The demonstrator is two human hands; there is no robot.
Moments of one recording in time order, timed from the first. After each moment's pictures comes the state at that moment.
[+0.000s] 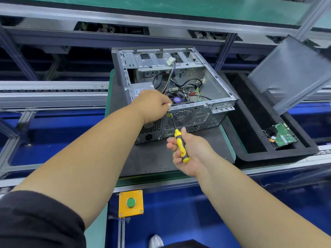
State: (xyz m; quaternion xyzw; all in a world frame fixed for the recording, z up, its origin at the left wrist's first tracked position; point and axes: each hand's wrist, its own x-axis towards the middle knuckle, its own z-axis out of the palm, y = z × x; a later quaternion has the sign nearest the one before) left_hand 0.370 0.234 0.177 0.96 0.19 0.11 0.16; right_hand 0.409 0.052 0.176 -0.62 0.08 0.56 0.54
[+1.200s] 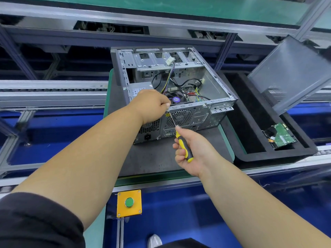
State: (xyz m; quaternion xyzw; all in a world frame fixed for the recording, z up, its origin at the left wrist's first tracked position) left_hand 0.371 0.234 0.175 0.96 0.19 0.13 0.17; right_hand 0.418 0.044 0.174 -0.60 0.09 0.55 0.57
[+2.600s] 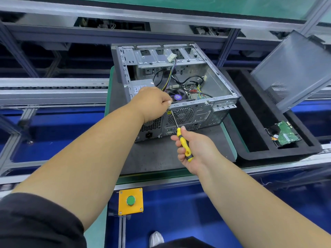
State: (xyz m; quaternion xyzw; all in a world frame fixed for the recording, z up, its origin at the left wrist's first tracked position) left_hand 0.370 0.232 0.175 0.96 0.19 0.13 0.16; right_hand 0.416 0.047 0.169 -0.65 0.06 0.52 0.55
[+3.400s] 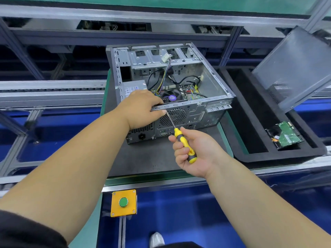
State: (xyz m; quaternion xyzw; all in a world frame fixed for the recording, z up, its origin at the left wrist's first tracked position) left_hand 0.361 0.224 0.177 0.97 0.18 0.08 0.12; right_hand 0.449 0.025 0.186 -0.46 0.09 0.67 0.57
